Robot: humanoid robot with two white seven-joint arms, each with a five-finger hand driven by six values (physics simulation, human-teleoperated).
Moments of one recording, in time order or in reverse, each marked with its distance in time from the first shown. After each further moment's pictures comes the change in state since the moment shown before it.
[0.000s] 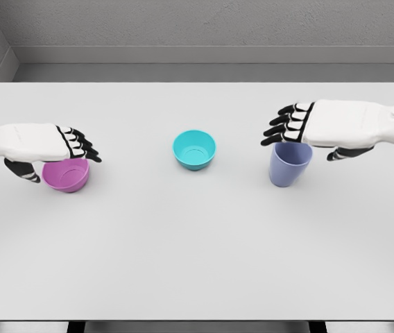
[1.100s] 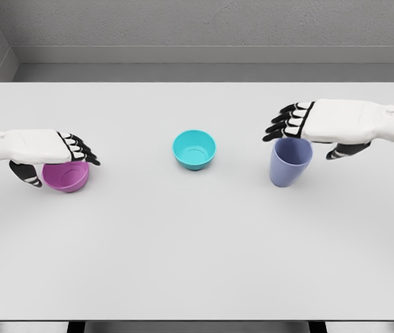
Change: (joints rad) left arm 0.014 -0.057 -0.021 0.114 -0.012 0.000 -0.001; right arm -0.015 0.037 0.028 0.092 0.005 0.000 0.000
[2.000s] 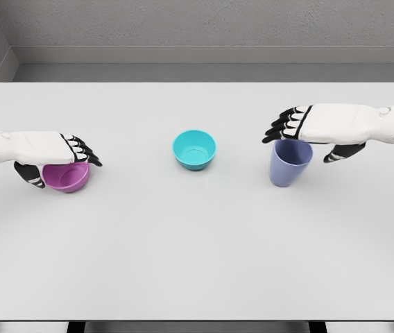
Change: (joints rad) left arm 0.009 -0.035 0.000 0.041 -0.021 0.000 0.000; right arm -0.012 0.032 0.038 0.063 -0.001 0.000 0.000
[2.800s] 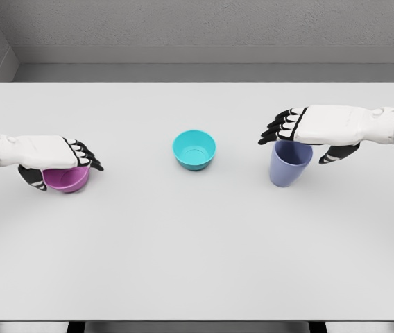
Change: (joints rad) left arm 0.012 -0.022 -0.001 0.014 -0.037 0.000 0.000; right arm -0.008 0.020 0.022 0.018 0.001 0.000 0.000
